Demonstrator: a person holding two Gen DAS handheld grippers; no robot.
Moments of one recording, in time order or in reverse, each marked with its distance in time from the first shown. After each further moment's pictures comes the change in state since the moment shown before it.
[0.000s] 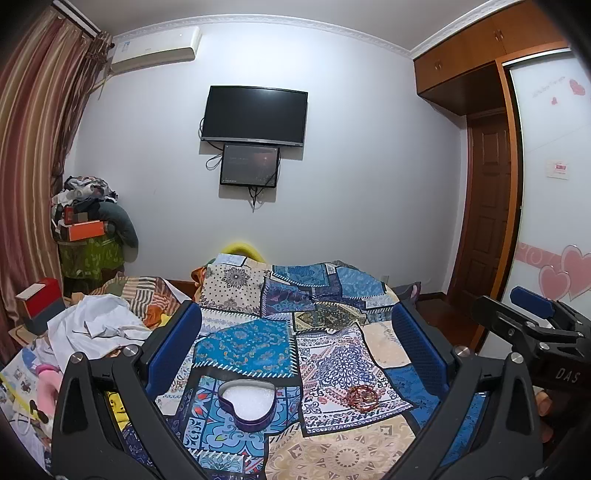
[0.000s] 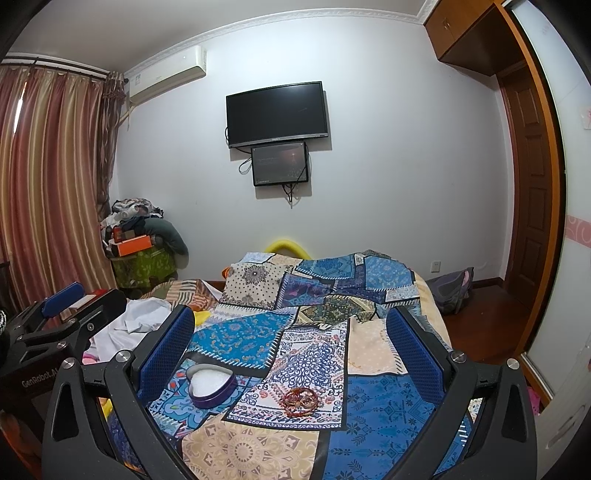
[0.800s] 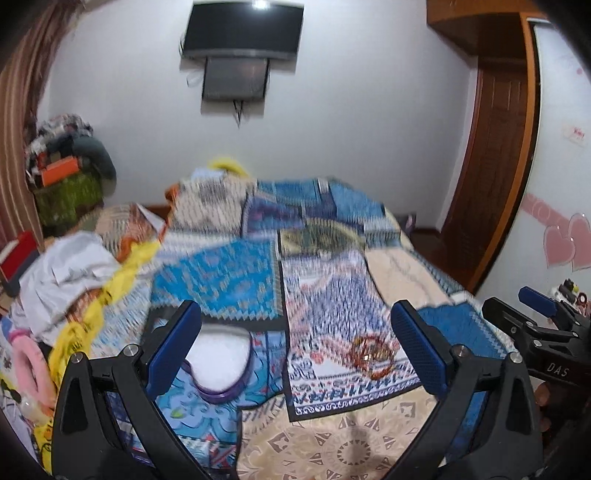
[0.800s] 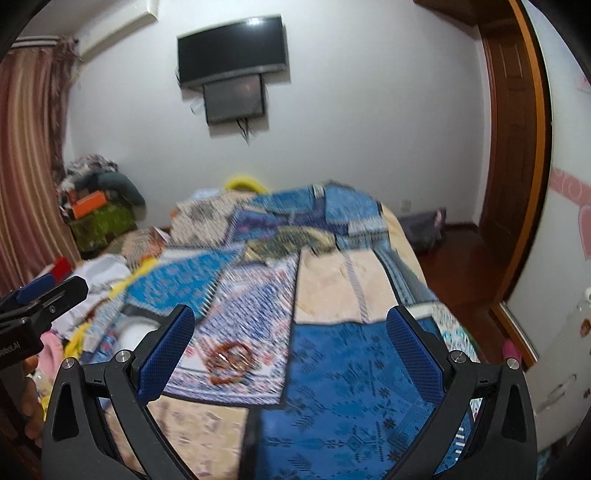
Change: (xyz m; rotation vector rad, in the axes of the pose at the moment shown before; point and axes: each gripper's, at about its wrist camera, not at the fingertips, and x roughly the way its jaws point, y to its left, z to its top) left arm 0.131 -0.007 -0.064 -0.018 0.358 -0.052; right arm 0.076 -0.073 -0.050 0.055 0.291 -0.135
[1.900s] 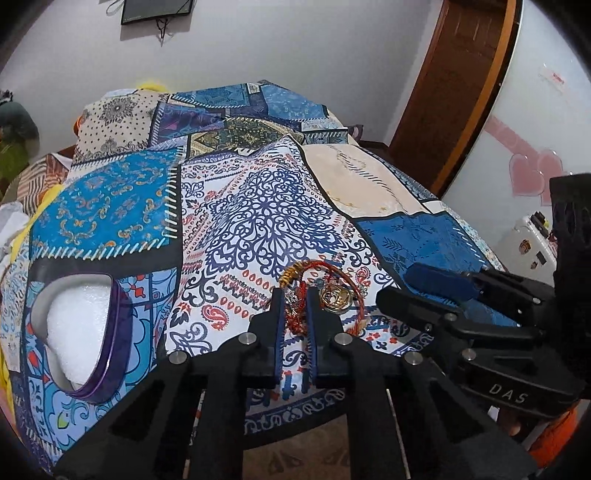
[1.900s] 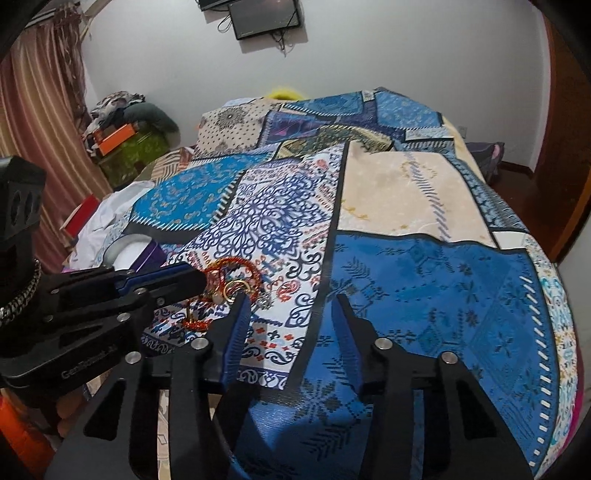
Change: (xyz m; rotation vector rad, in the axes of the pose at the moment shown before) left arm 0.115 -0.050 -0.047 0.085 0.322 -0.238; right arm 0.087 -0.001 -0.035 -0.034 0.293 0.233
